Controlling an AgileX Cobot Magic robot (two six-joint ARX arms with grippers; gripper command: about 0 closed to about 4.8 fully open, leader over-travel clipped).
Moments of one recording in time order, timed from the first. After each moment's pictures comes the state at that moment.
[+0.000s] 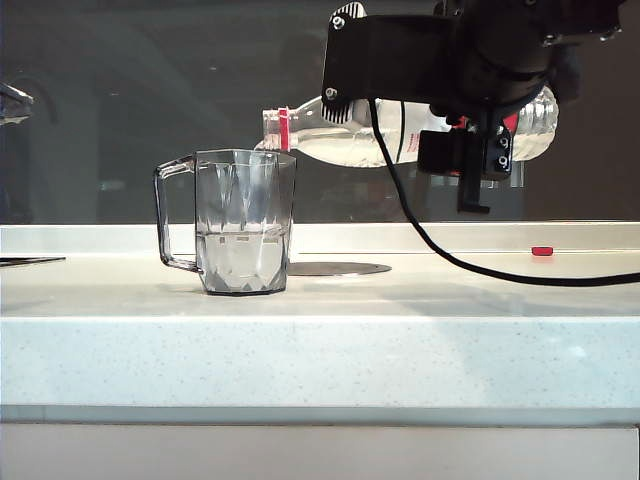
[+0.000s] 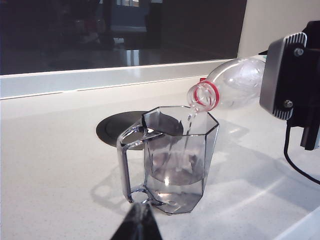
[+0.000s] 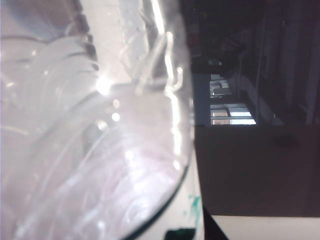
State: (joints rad) left arm -0.72 0.00 0.01 0.07 -0.14 0.00; right arm 0.86 1.39 0.57 0.73 0.92 -1.39
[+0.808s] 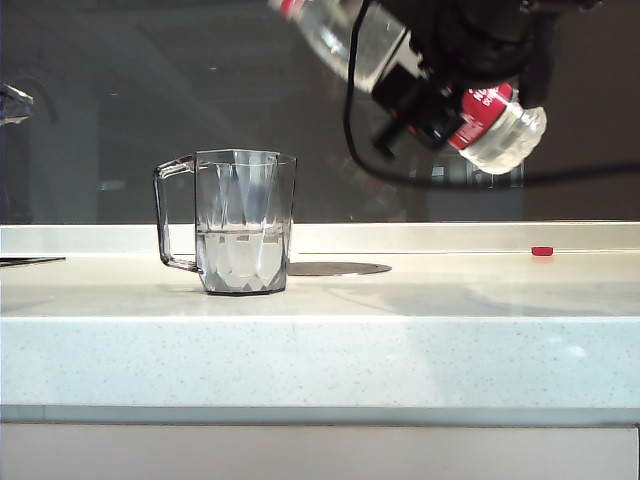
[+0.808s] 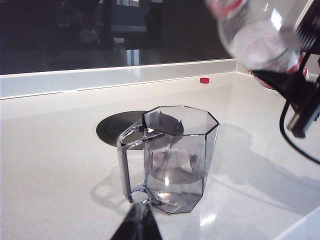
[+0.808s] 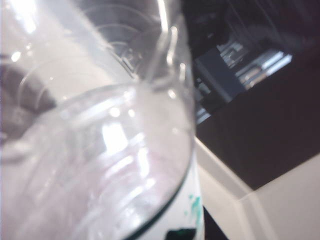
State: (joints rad) left arm -0.72 0.00 0.01 0.07 -0.14 0.00; right arm 0.92 1.39 0.57 0.87 0.99 -0.84
